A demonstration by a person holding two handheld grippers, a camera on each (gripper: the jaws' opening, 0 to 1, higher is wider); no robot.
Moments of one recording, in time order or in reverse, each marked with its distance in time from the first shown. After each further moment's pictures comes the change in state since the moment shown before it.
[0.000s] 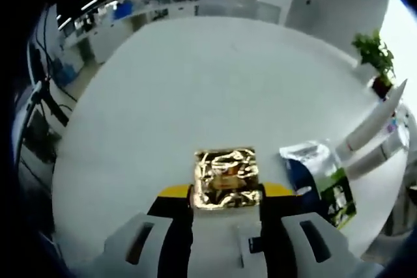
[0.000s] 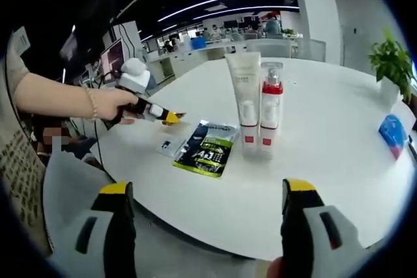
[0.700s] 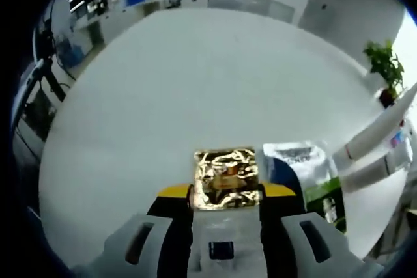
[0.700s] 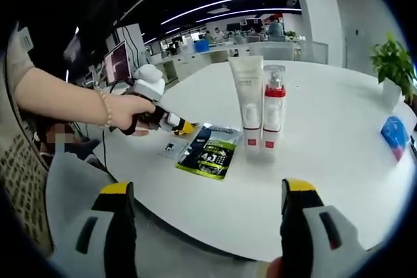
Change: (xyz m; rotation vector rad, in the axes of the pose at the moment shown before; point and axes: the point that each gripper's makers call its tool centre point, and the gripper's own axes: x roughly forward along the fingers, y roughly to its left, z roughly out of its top) left arm 0.015 -0.031 -0.017 -0.104 0.036 0.031; right arm -0.001 0.002 0.002 -0.004 -0.020 0.022
